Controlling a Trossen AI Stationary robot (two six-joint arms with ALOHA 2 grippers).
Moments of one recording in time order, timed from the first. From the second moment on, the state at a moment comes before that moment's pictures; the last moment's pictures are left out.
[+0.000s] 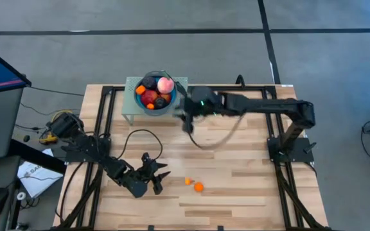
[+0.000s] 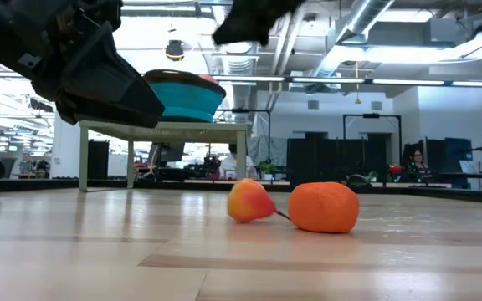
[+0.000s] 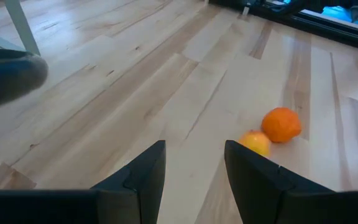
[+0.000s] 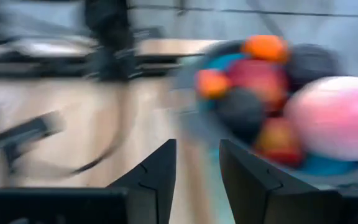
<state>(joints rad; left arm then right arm) -0.67 1.62 0.66 0.24 -0.91 -0.79 -0.12 1.73 1.53 -0.32 0.03 -0.10</state>
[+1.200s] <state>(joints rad) -0.66 1.62 0.64 0.34 -0.92 -0.80 0.42 2.22 1.79 -0.77 -0.04 0.33</state>
